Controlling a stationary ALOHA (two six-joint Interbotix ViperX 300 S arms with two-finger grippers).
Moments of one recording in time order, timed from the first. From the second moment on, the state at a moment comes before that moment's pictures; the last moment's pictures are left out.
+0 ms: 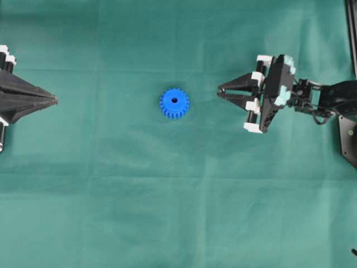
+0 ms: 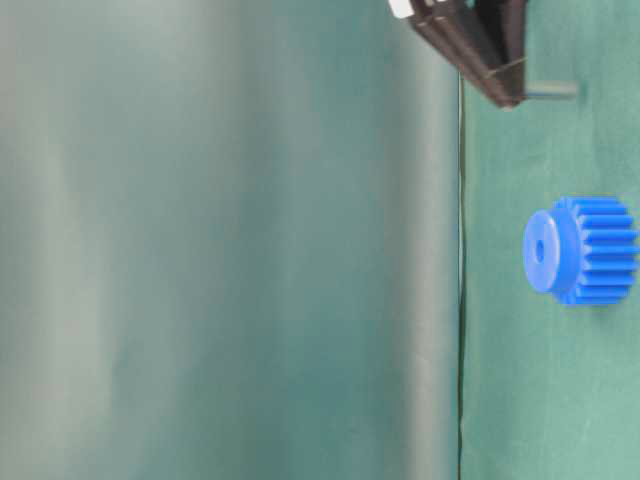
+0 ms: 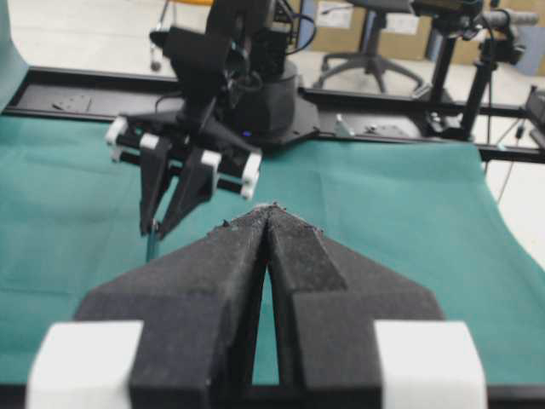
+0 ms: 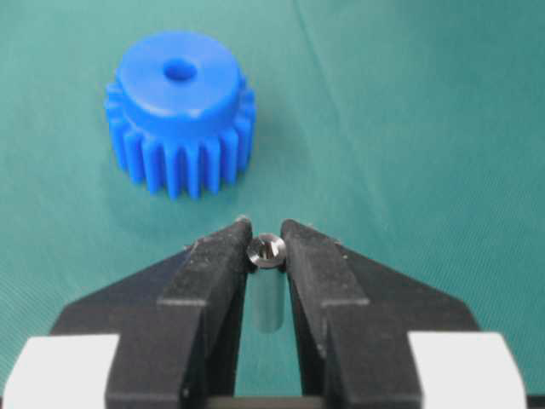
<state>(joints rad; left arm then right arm) -0.01 -1.01 1.22 -0.04 -0.26 -0.04 -0.21 0.04 1.14 0.07 -0.85 0.06</state>
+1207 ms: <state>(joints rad) -0.01 -1.00 1.22 -0.04 -0.26 -0.04 -0.14 0.05 0.83 0.07 -0.56 0.05</state>
